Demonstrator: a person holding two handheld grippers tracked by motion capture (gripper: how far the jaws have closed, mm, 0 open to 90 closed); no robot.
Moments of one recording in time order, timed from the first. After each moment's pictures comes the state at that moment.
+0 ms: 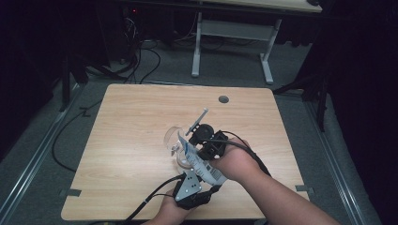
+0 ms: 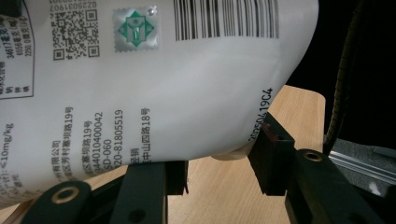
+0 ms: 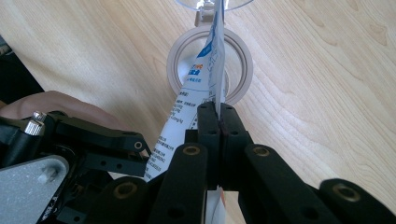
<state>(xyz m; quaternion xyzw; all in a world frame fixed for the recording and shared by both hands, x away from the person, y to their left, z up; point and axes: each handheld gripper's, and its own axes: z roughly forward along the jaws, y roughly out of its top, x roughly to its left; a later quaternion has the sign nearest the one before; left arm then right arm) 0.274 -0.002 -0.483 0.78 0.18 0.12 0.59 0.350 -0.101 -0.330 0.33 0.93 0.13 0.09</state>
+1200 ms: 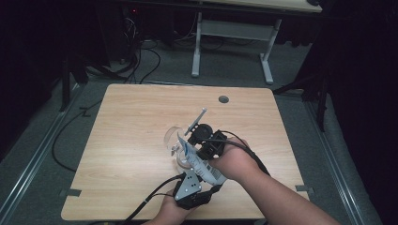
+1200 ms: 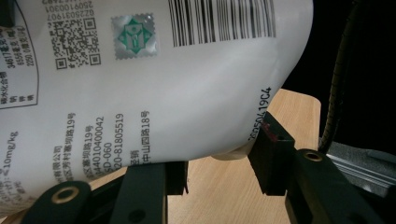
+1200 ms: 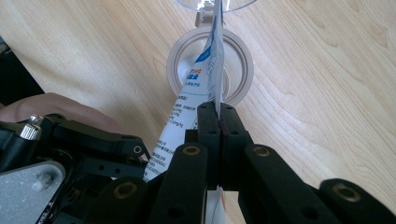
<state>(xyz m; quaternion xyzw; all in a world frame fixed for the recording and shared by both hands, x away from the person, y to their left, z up) 0.274 -0.001 -0.481 0.77 0.18 0.11 0.60 0.352 -0.099 -0.331 0.33 0.93 0.12 0.09</state>
